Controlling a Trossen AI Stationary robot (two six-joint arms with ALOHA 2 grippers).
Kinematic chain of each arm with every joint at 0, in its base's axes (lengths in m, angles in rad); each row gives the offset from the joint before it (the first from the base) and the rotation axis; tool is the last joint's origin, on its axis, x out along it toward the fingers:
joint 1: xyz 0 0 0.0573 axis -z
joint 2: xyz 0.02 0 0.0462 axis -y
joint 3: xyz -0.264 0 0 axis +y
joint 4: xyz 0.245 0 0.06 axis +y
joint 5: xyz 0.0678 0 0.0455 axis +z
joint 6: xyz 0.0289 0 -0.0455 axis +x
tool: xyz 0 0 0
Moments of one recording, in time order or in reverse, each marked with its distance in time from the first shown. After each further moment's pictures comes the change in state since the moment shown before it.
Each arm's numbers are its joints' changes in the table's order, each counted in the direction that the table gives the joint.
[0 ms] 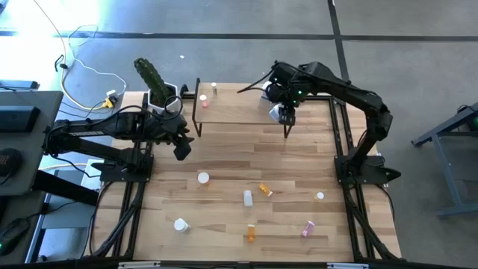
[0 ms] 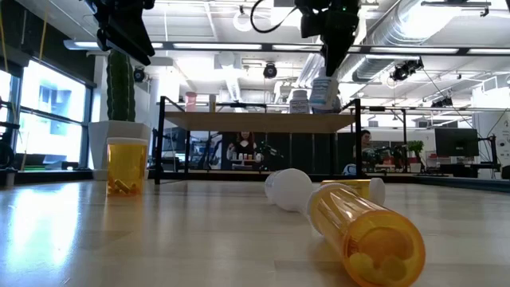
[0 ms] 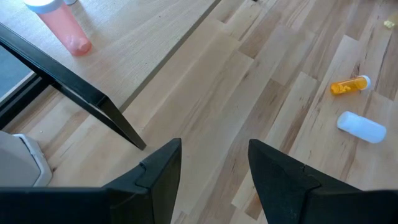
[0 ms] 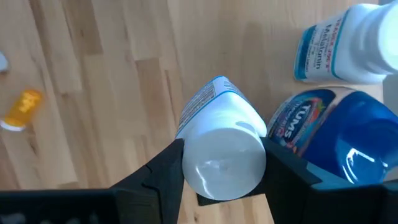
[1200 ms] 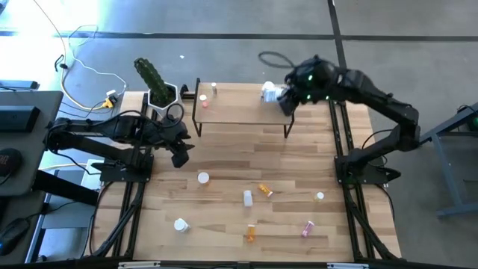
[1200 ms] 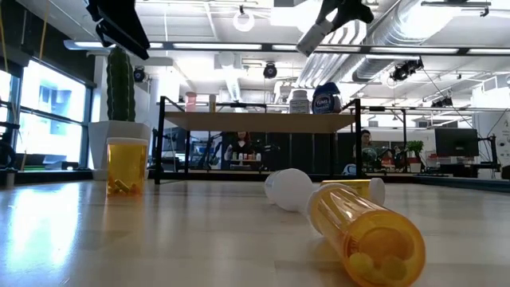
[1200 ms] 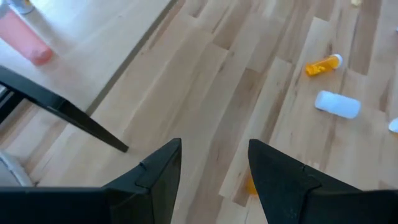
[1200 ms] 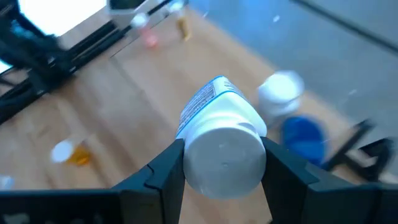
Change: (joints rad) left arm 0.097 0.000 0.000 0.000 0.000 0.025; right arm -0.072 0.318 0.121 -0.340 -0.103 0.636
